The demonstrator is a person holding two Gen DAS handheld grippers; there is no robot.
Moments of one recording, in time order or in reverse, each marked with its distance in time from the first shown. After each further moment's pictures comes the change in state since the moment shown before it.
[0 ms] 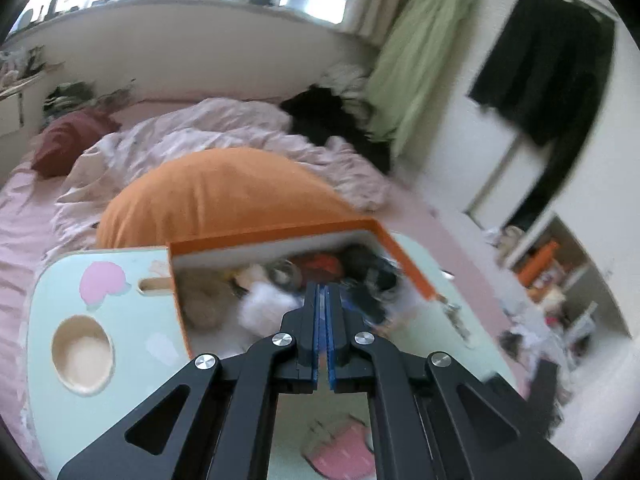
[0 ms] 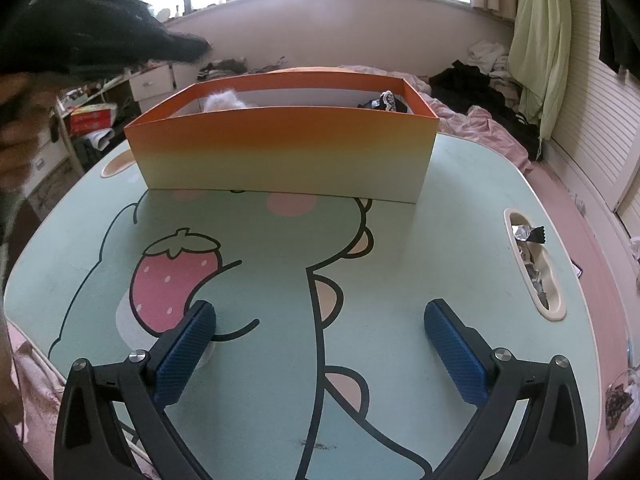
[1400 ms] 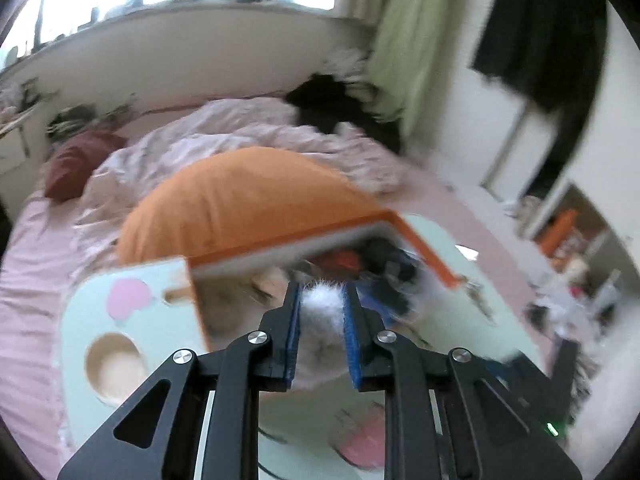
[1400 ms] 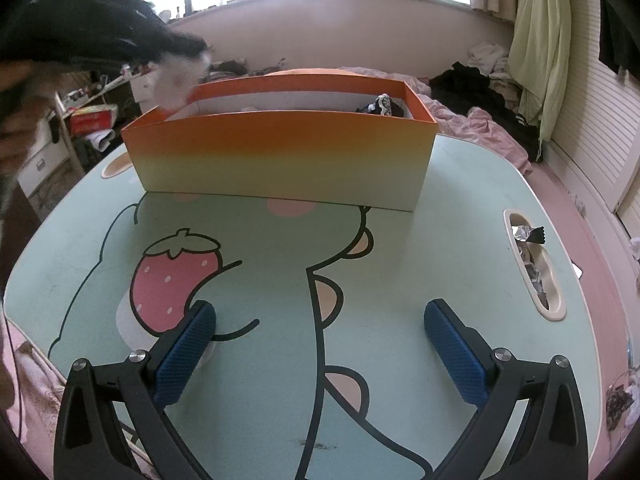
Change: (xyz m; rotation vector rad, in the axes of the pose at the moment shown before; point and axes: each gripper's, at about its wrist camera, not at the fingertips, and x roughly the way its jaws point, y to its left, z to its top) left arm -0.010 -0.008 -0.002 0.103 0.064 0.070; right arm -0.002 0.003 0.001 0.001 -0.004 0.002
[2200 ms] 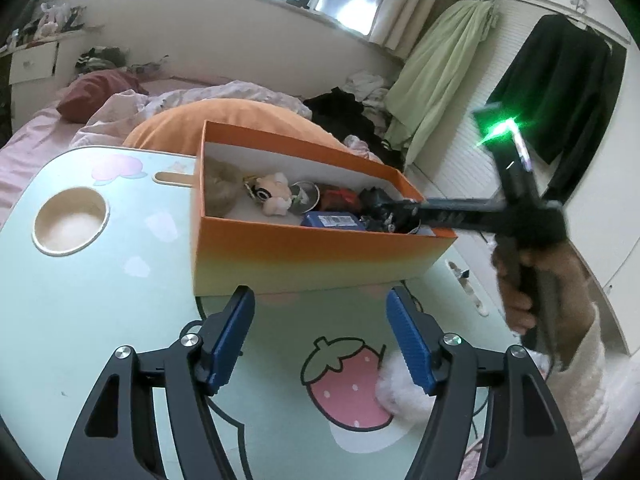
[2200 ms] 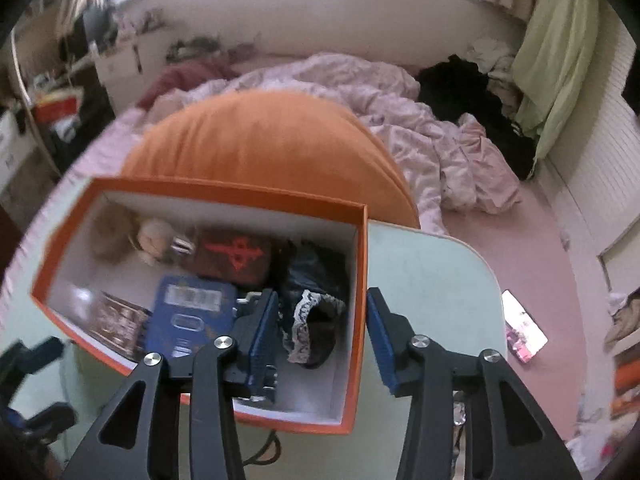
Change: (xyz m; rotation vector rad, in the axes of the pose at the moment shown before) left arm 0.018 0.024 -0.094 -0.247 -0.121 -0.054; right arm 0.082 -0.046 0.153 -0.088 0.150 -0.137
